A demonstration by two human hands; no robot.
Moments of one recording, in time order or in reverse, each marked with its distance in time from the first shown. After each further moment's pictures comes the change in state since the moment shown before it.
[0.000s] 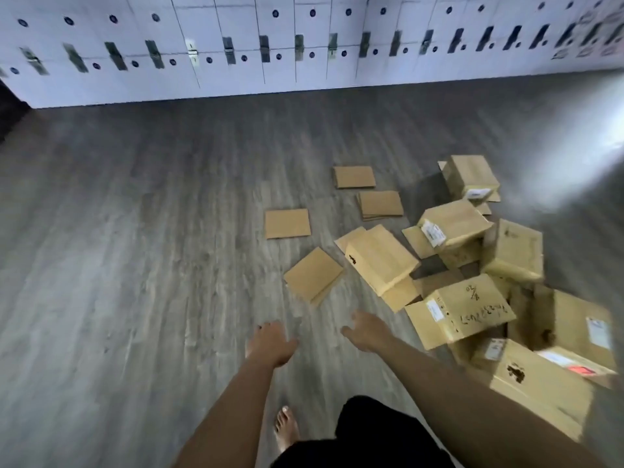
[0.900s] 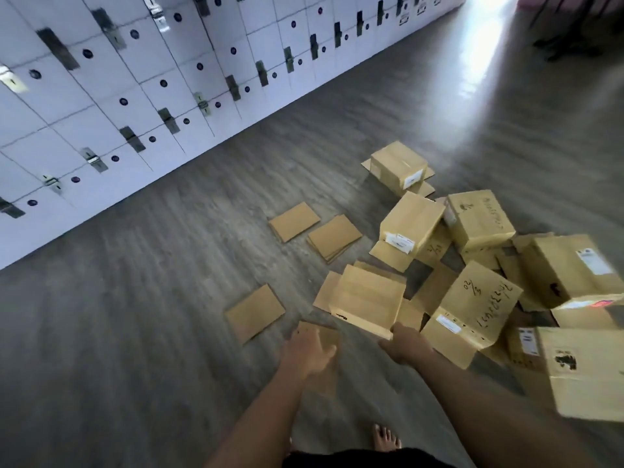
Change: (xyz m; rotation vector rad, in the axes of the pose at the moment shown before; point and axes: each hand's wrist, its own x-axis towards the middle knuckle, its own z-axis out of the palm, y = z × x) left_hand 0.262 0.226 -0.170 0.405 -0.068 0.424; right_hand 0.183 0.063 -0.177 0.466 0.212 0.449
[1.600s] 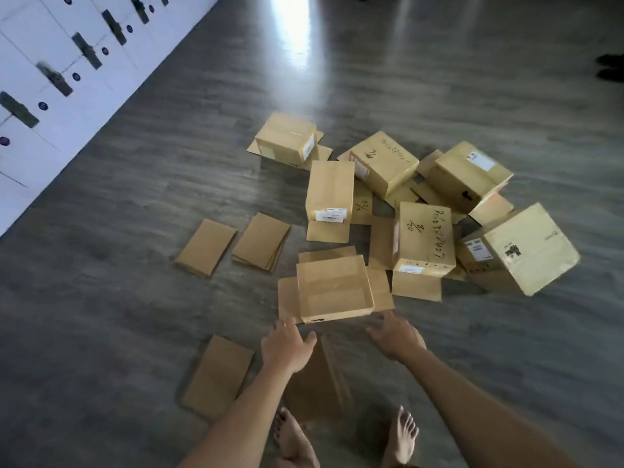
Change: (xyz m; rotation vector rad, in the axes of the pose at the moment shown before) left_hand 0.234 -0.050 -0.056 0.295 -0.062 0.352; right_hand 0.105 -0.088 0.056 0.418 0.184 0.389
